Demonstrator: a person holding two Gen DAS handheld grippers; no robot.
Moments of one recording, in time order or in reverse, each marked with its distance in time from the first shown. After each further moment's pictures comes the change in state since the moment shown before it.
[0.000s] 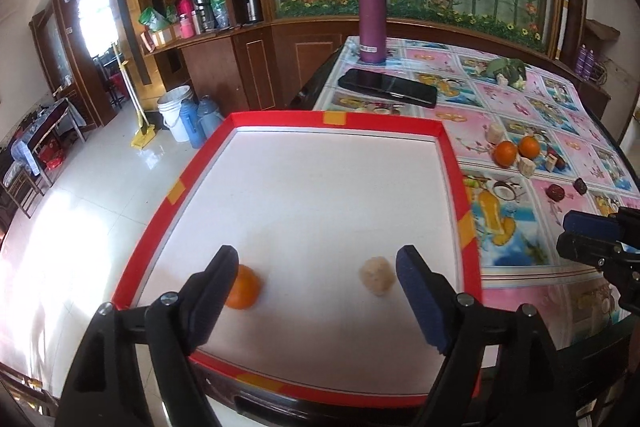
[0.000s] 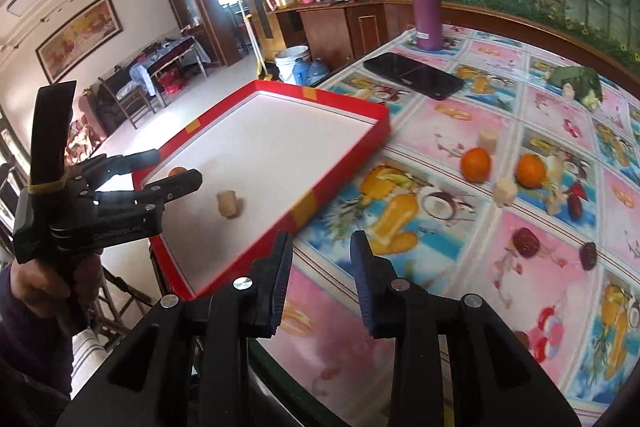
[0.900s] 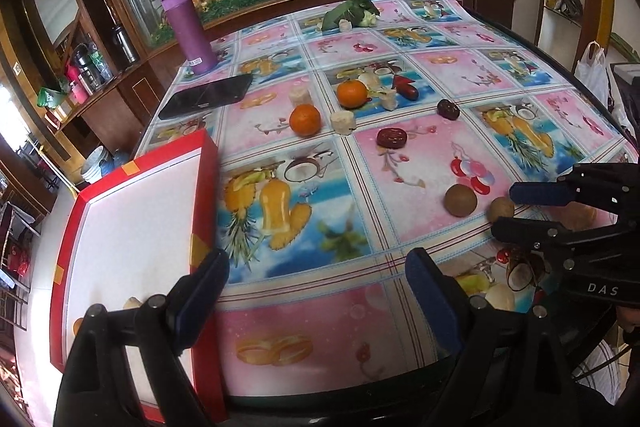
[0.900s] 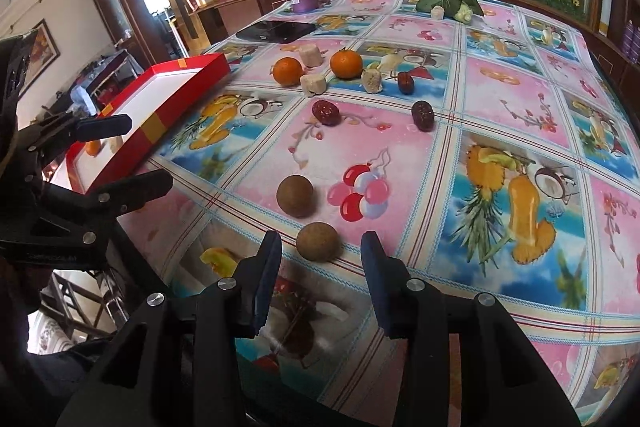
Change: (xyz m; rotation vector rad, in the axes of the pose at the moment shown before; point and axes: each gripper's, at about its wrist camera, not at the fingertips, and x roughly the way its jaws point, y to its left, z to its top) left arm -0.012 -0.175 -0.006 0.363 0.058 -0.178; right arm -0.033 -0.099 -0.078 0.146 0.060 -0.152
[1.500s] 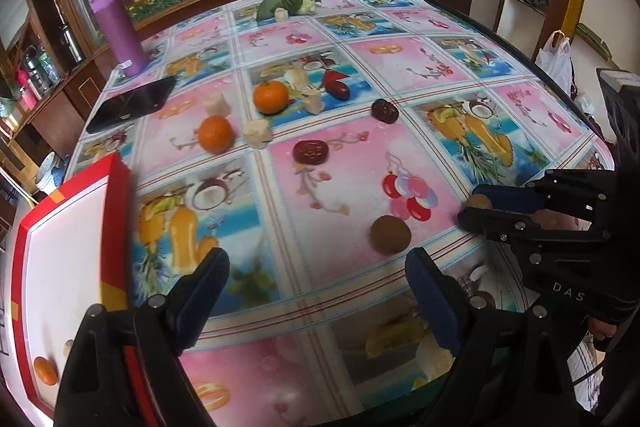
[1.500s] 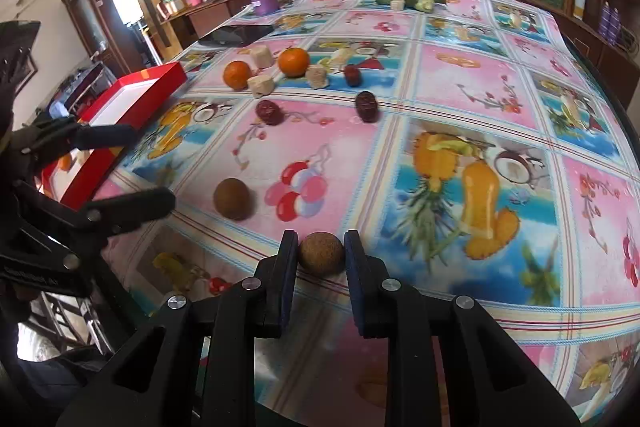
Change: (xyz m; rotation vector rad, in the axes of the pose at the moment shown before) left arm 0.033 -0.046 0.029 0.054 0.064 -0.183; right arm -0.008 -0.039 -0.006 0.087 -0.012 -0.073
